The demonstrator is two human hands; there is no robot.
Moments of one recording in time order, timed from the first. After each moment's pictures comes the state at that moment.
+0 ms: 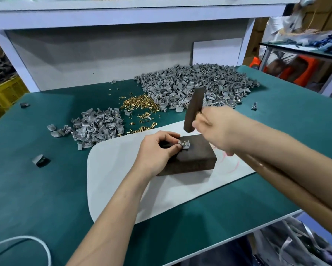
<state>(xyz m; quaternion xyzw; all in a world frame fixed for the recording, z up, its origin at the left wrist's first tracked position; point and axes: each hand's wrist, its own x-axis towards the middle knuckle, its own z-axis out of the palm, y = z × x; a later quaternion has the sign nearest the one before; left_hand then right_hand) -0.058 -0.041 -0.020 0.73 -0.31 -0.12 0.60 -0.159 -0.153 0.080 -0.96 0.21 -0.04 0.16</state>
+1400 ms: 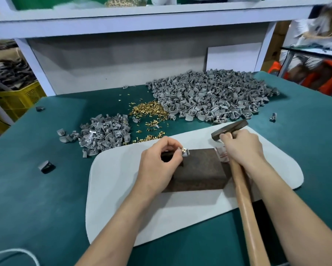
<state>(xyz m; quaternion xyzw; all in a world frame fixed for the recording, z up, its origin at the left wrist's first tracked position) -0.065 -0.040 -0.017 0.75 -0.32 0.02 0.58 -0.112 -0.256 -0.021 -0.85 0.40 -0.19 0.28</state>
